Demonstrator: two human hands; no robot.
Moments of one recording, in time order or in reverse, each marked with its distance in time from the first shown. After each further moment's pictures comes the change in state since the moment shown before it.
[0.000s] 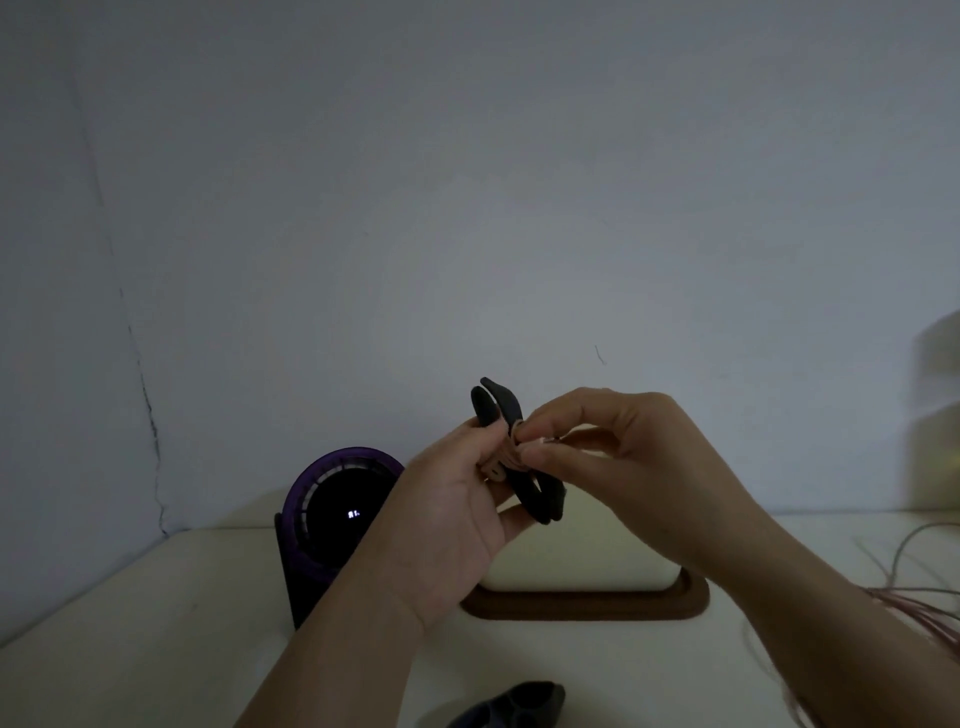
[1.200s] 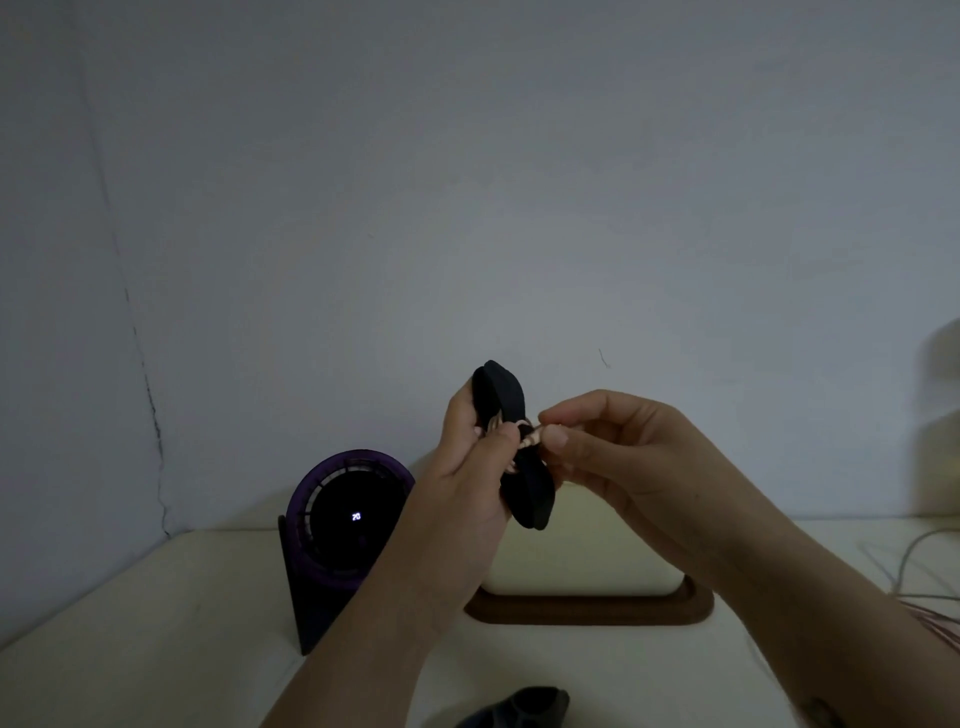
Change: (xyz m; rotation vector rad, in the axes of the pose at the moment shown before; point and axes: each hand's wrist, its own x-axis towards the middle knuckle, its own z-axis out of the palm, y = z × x) left_hand 0.005 -0.009 -0.011 0.401 0.006 0.327; right_hand 0.004 0.008 0.002 0.602 -0.054 0.146
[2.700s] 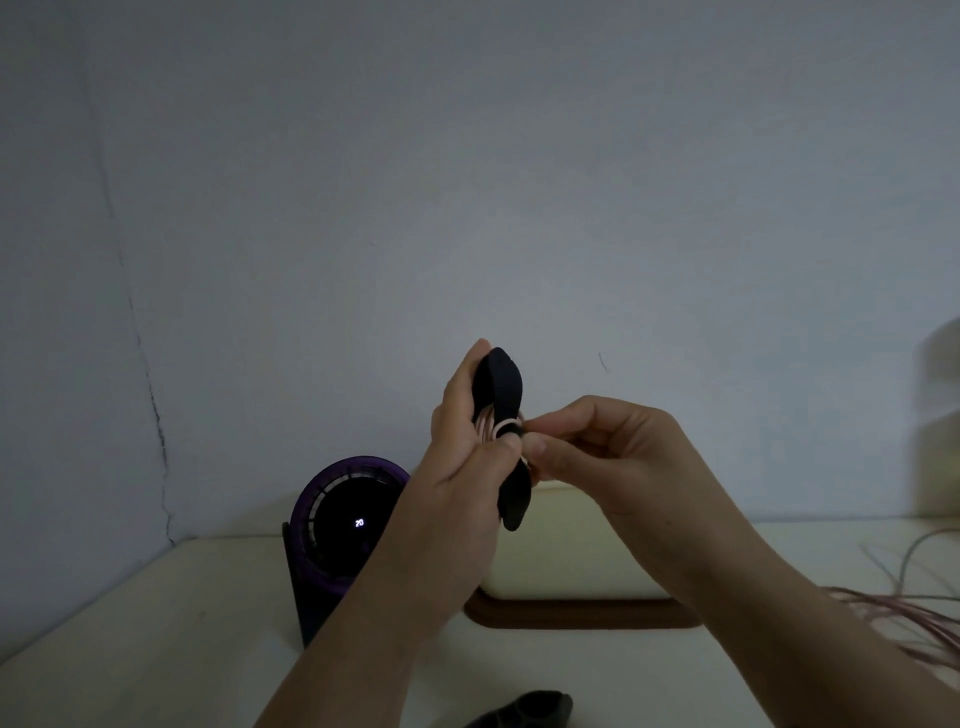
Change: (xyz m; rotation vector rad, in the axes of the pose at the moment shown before) left_hand -0.004 0.009 -0.002 0.056 -0.034 0.105; right_hand -0.006 -0.003 0.017 -0.136 0.085 -0.115
